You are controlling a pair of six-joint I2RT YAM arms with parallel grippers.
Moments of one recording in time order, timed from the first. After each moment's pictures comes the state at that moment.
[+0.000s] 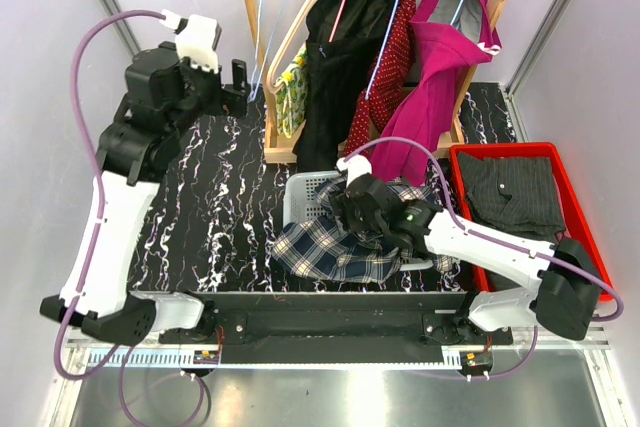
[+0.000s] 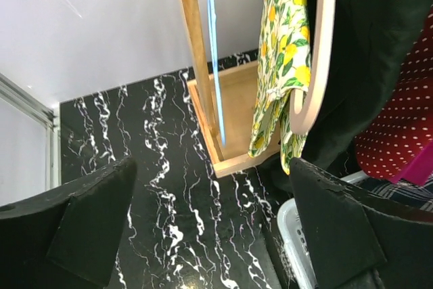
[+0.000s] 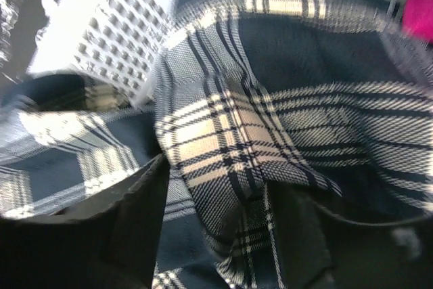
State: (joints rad) left arm -0.36 1.30 1.82 -0.77 -0.08 0.04; right arm 0.95 1.31 0.92 -0.32 0.25 0.37
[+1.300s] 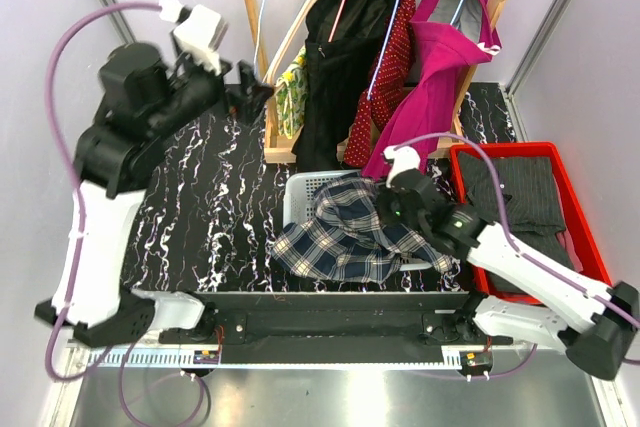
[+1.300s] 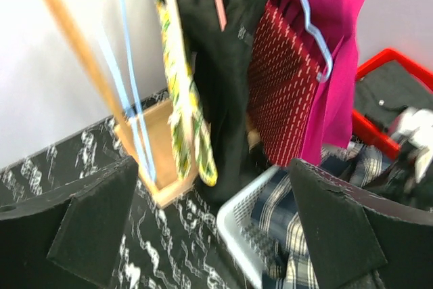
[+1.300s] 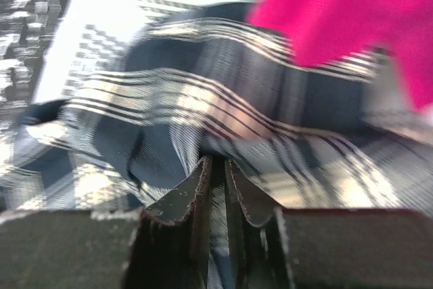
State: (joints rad) left arm -0.42 1.28 1.99 -0.85 0.18 0.02; right arm 0.84 1.02 0.90 -0.50 0.32 0.43
